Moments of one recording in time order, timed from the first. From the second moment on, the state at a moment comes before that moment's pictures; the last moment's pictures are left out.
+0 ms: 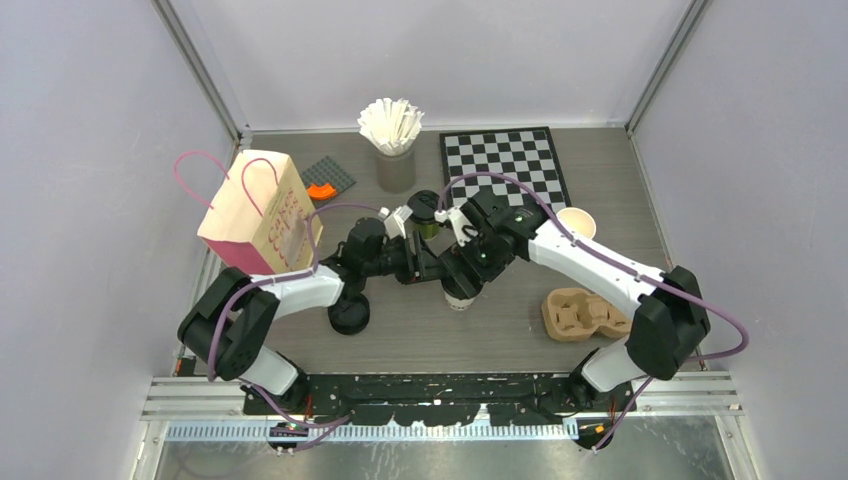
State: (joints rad) left arm -0.63 1.50 0.63 0.43 0.55 -0.93; right arm 0.72 1.51 1.22 -0.89 -0.18 0.00
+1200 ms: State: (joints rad) left arm -0.67 1.50 0.72 0.29 0.53 -0.87; right arm 0.59 1.31 1.00 -0.57 -0.16 0.33
